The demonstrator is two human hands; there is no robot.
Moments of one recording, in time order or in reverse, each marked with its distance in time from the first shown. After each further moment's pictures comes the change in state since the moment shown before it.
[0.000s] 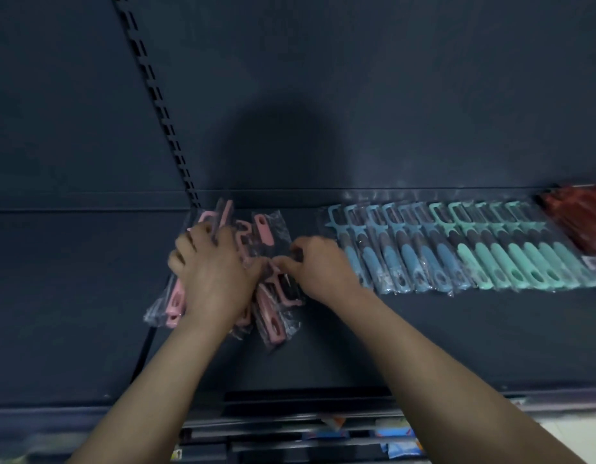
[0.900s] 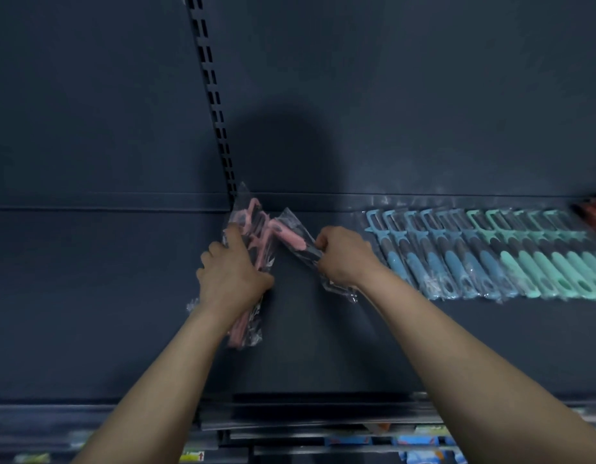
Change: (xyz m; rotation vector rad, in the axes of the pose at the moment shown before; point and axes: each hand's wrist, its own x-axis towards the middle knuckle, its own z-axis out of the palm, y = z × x) left_hand 0.024 -0.052 -0.010 -0.208 -0.313 -0.099; right_hand 0.029 -0.034 0.009 -0.052 -0.068 0.107
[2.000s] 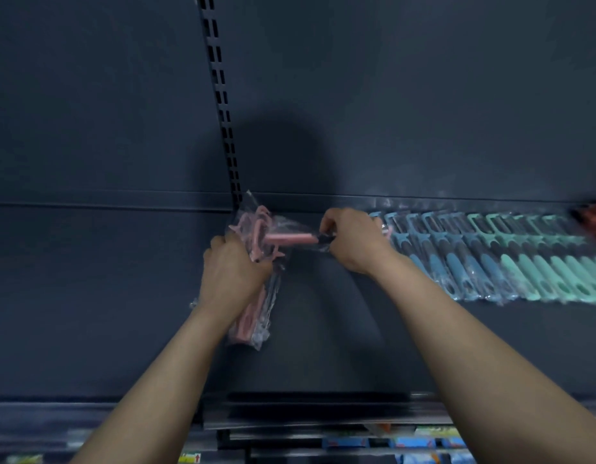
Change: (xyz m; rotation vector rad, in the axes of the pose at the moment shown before) left_hand 0.001 -0.004 -0.005 -0.142 0.103 0.051; right_hand 0.000 -0.006 -0.026 -0.151 0.134 -0.117
